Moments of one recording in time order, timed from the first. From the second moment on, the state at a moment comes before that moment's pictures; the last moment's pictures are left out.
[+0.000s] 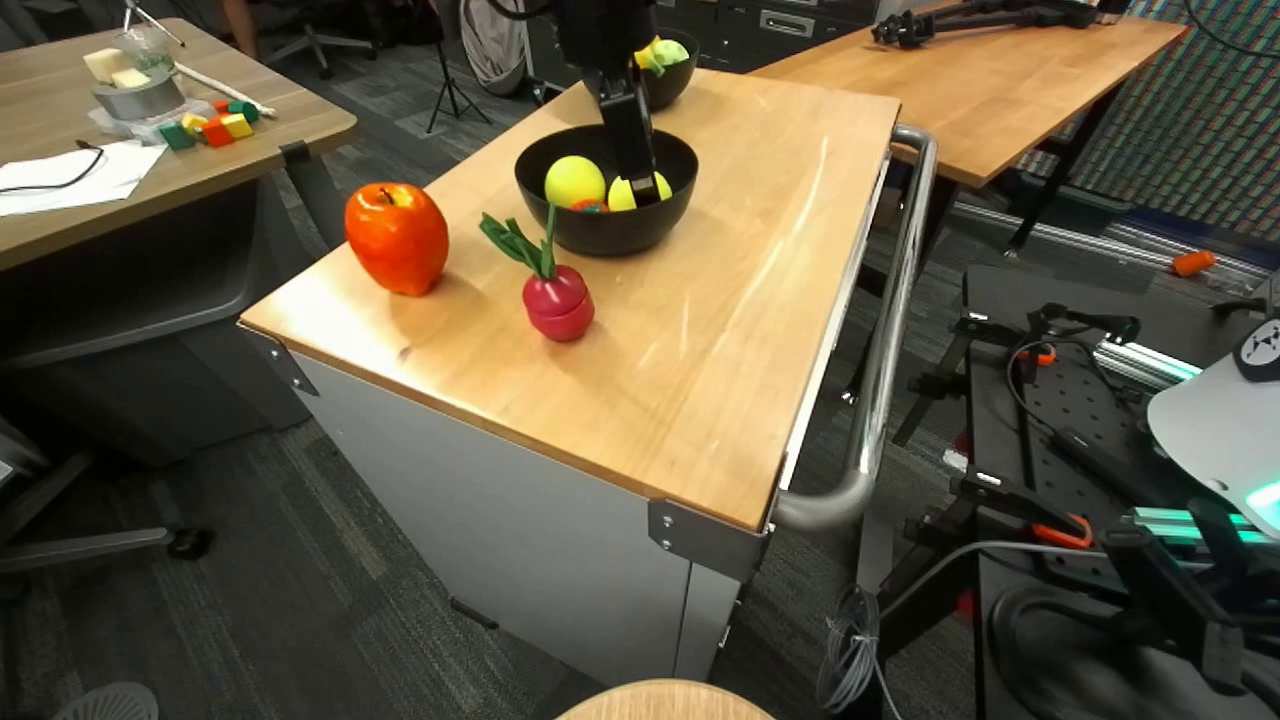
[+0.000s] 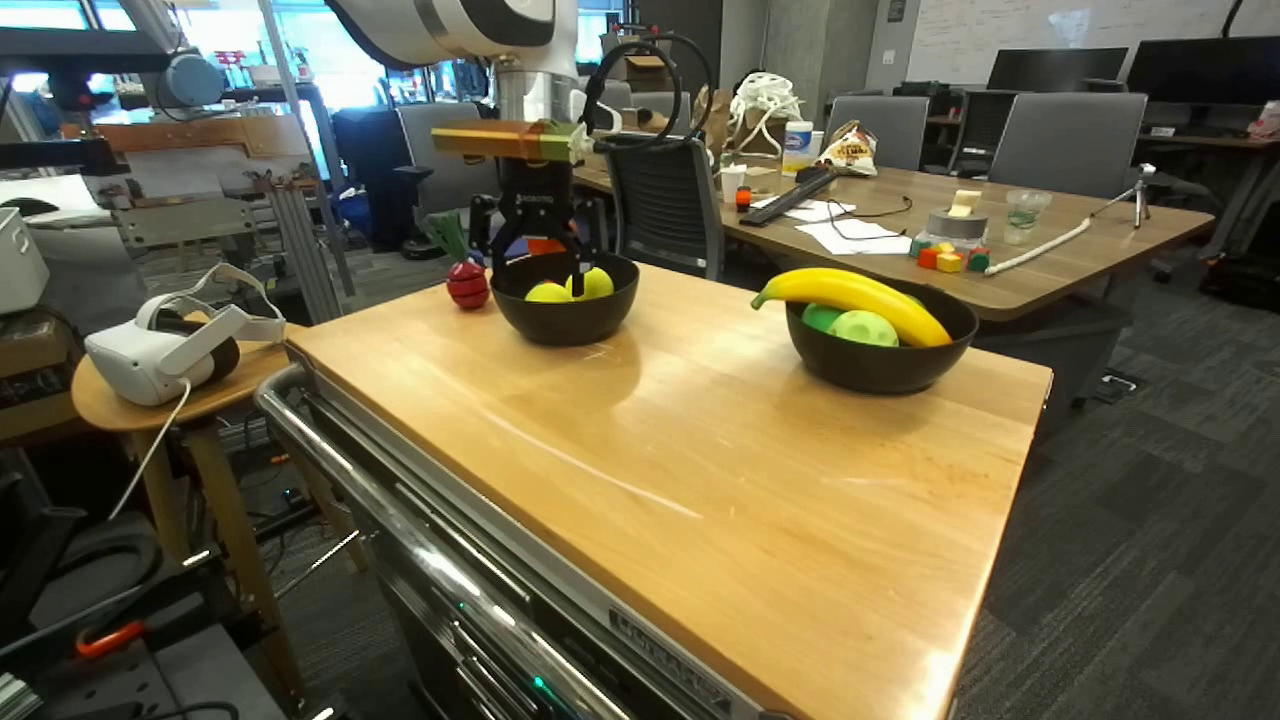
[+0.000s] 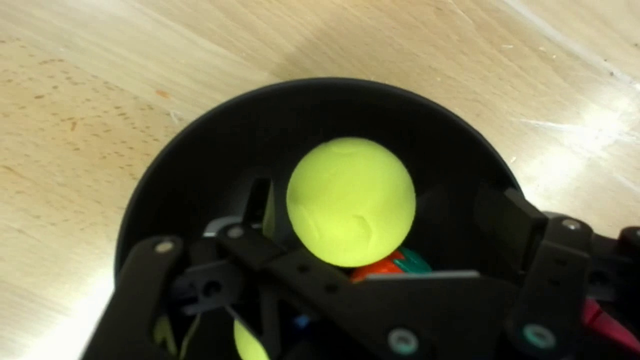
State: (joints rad) arm 0.05 0.32 0.07 -1.88 -0.14 1.98 -0.27
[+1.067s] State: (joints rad) arm 0.00 0.26 0.08 -1.92 0.00 2.10 -0.36
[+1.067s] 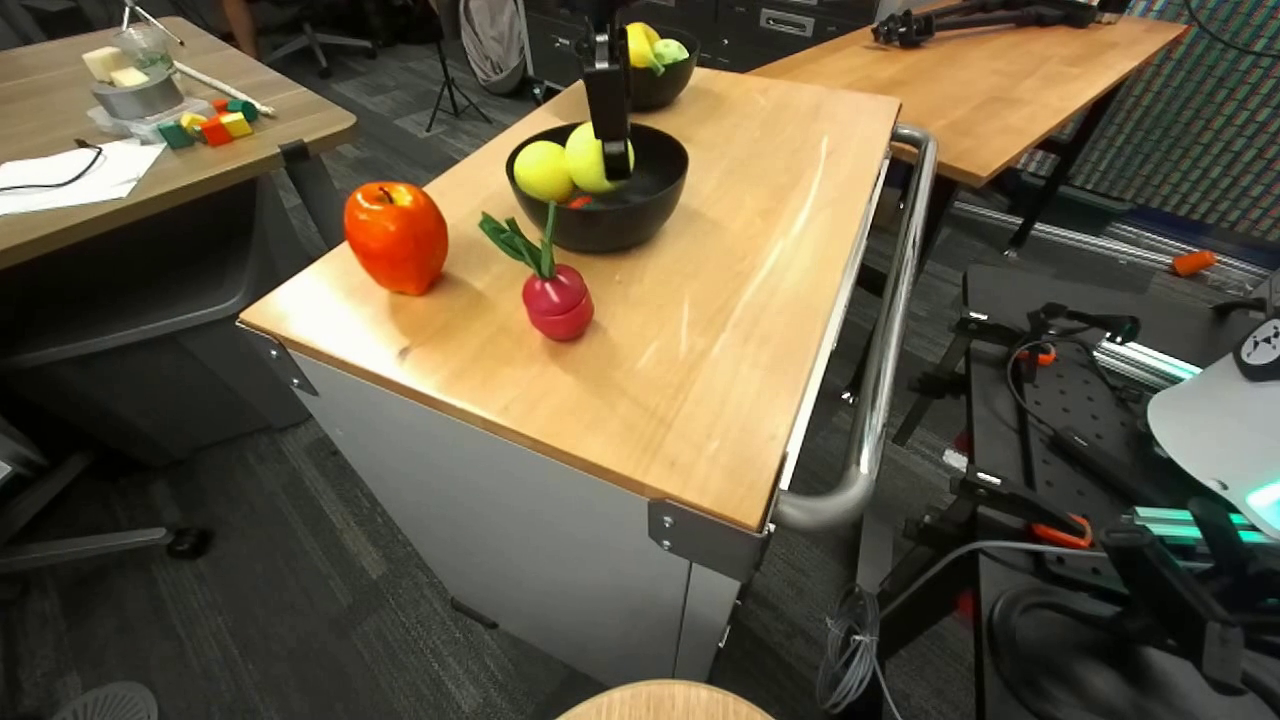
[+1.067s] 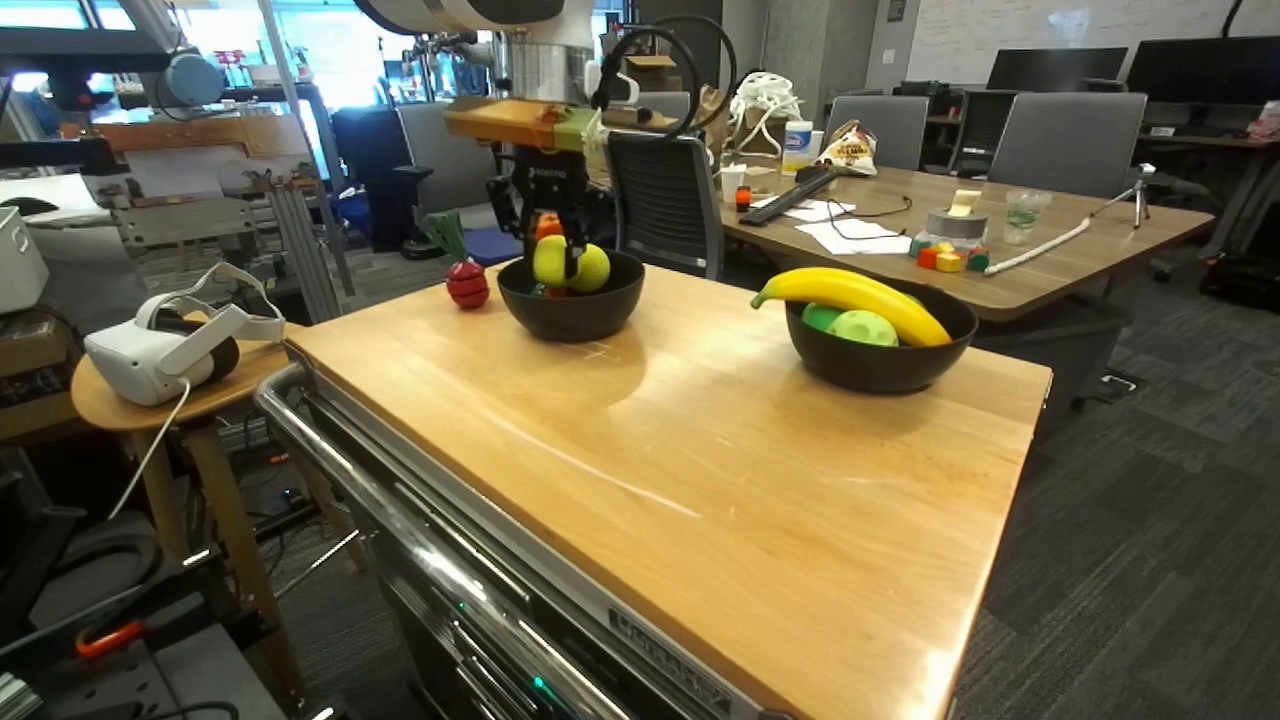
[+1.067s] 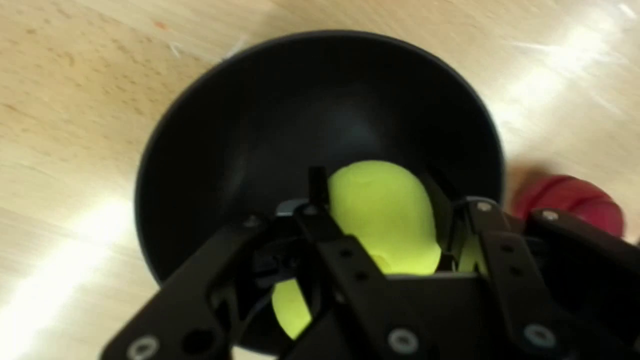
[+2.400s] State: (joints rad) arm 0.13 0.04 0.17 -2.13 0.24 1.84 -0.78
